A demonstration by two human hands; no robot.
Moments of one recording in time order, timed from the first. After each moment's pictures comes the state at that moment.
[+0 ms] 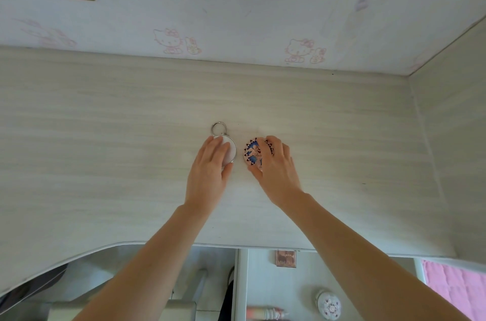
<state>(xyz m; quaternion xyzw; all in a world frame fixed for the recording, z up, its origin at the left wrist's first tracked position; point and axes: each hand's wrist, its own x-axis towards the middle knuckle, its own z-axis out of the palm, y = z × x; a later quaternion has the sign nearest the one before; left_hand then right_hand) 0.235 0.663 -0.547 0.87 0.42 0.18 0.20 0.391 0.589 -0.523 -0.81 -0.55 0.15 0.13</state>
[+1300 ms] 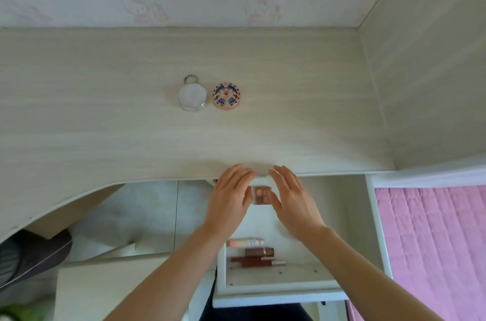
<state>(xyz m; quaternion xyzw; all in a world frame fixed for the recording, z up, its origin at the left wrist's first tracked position) 0.224 0.459 -0.532 0.90 0.32 0.16 0.25 0.369 0.358 -0.516 -0.80 -0.53 0.20 0.16</state>
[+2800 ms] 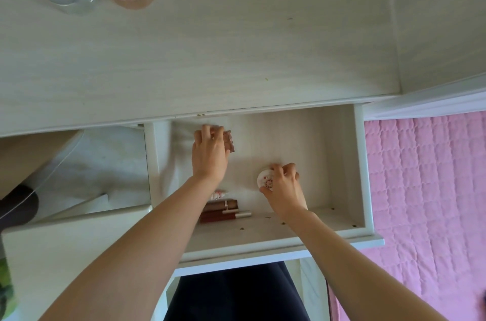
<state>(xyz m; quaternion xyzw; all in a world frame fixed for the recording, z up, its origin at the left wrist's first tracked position) 0.296 0.400 -0.683 0.84 0.47 -0.10 0.23 0.393 0.243 -0.660 -0.87 -0.29 0.40 0.00</state>
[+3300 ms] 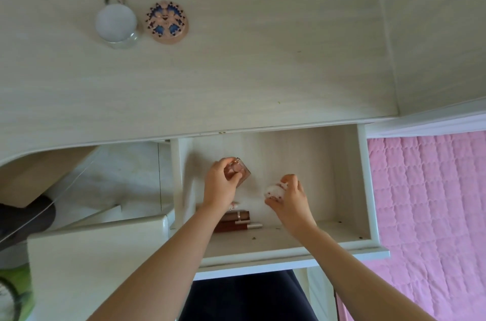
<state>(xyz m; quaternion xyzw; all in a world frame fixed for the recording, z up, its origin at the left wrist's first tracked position) 0.268 0.381 -0.645 0.66 0.57 0.03 0.49 0.384 0.246 -0.630 -0.85 -0.19 0.45 0.21</state>
